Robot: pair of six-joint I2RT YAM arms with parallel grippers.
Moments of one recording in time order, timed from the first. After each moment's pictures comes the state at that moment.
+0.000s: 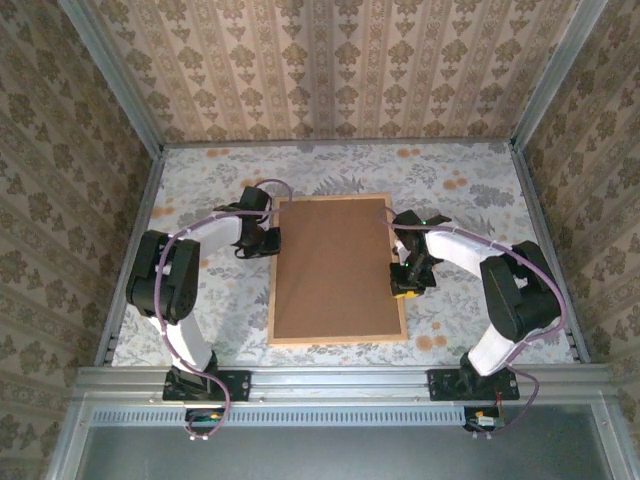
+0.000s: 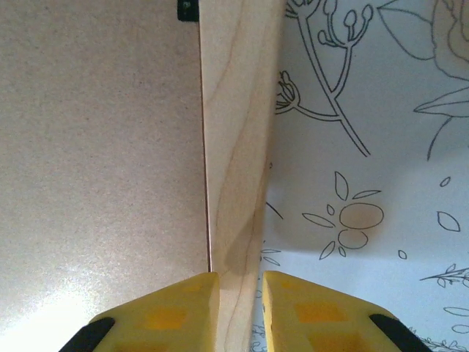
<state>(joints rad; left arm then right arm) -0.37 1.78 1.08 -0.55 0.17 -0.40 0.38 1.66 0.98 -0.93 -0.21 0.34</state>
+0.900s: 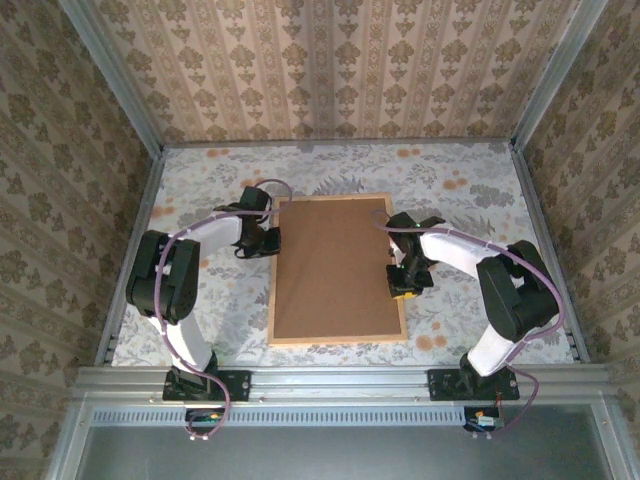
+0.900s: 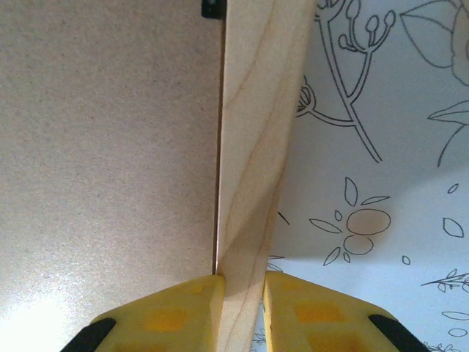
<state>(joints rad) -0.37 1.78 1.08 -0.55 0.18 -0.40 0.43 1.67 0.98 -0.92 -0.16 0.35</state>
